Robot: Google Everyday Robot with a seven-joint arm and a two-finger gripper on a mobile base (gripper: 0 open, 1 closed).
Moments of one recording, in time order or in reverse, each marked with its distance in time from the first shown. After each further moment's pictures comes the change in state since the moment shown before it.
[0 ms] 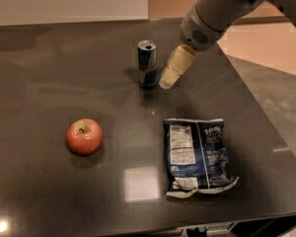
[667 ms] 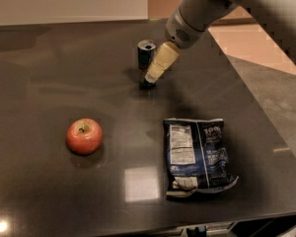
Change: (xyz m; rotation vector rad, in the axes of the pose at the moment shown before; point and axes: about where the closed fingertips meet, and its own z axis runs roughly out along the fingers) arm -0.033 -0.022 0.043 -0.042 -0.055 0.012
